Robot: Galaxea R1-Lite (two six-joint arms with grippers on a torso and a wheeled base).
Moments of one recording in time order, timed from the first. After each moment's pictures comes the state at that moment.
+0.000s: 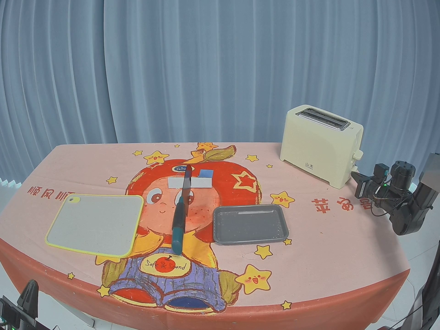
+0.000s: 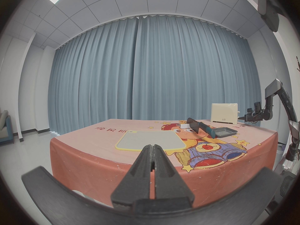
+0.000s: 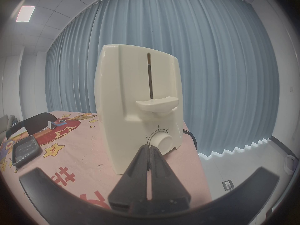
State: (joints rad) left arm 0.00 0.03 -0.02 0.00 0.02 -0.01; right arm -0.10 2.21 -0.70 -1.28 0.29 0.00
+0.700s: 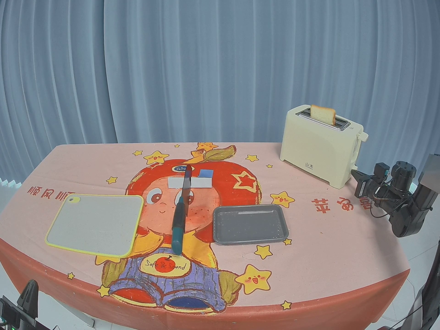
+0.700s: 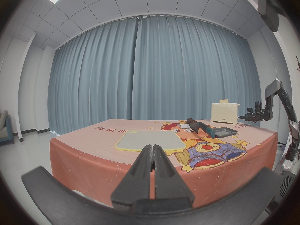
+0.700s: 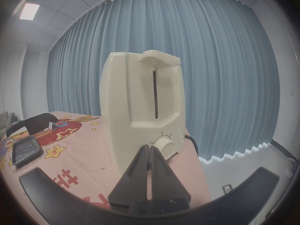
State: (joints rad) left arm 0.00 0.03 -0.02 0.00 0.02 -0.01; right arm -0.09 2.21 -0.68 -1.35 0.29 0.00
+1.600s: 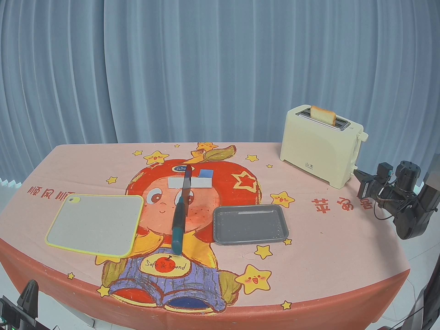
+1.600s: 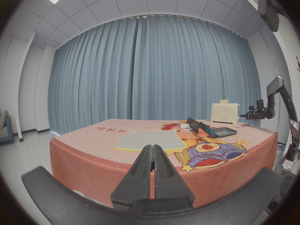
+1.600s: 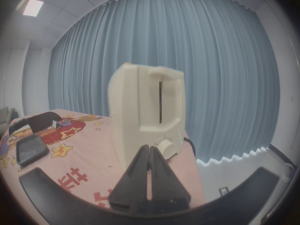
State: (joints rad) left arm 0.00 0.03 -0.02 0.00 0.02 -0.01; right arm -0.09 2.15 -0.61 -1.35 0.29 -0.04
